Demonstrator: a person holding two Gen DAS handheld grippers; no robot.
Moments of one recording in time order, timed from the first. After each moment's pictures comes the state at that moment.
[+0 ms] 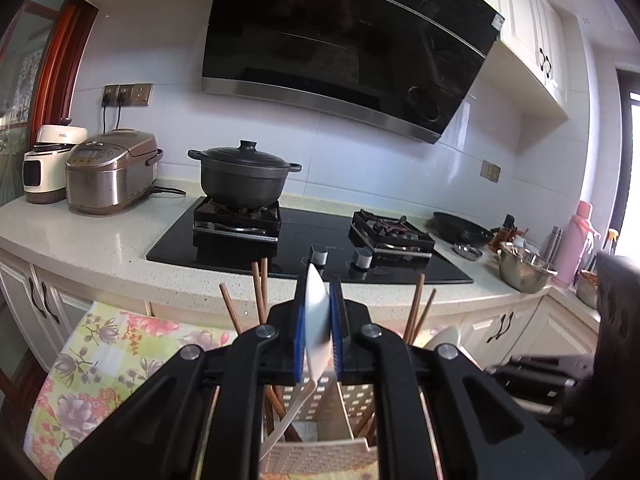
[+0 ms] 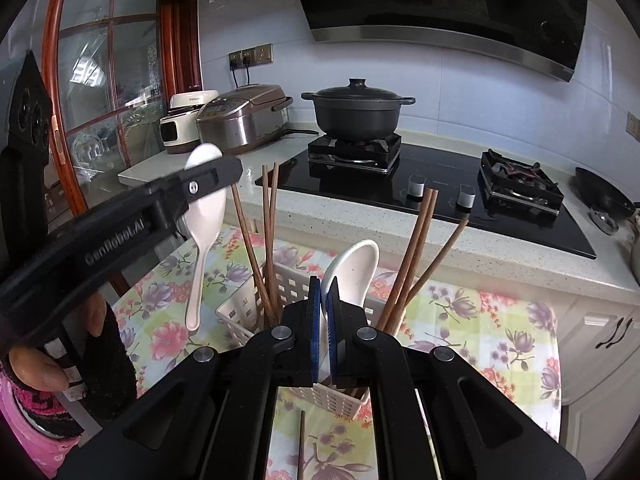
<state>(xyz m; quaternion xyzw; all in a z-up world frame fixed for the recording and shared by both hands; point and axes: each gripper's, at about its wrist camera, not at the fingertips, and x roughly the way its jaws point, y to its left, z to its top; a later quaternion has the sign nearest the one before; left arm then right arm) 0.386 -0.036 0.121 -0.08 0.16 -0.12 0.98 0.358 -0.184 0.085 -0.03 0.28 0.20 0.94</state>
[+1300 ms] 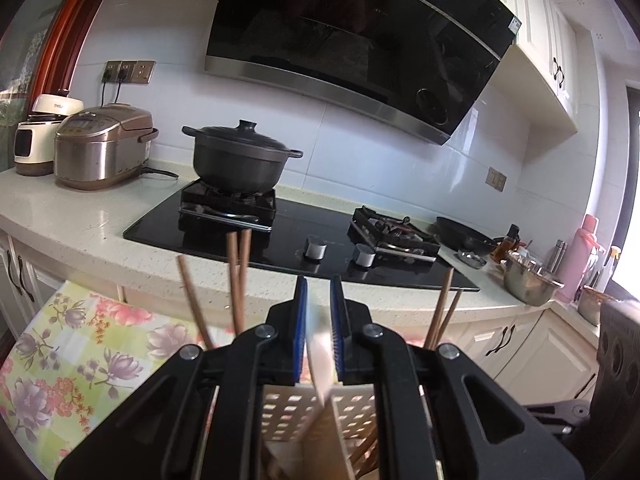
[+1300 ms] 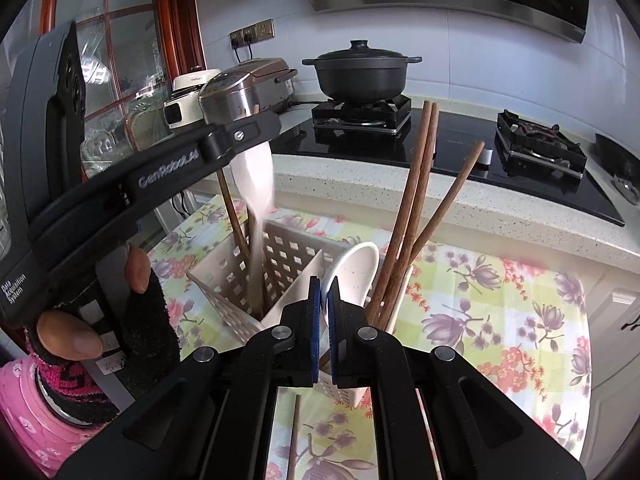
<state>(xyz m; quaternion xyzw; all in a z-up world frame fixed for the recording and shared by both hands) 0.430 -0.046 0.074 -0.11 0.16 -0.12 0.97 0.377 -0.199 0.042 -0.01 0.32 0.23 0.92</state>
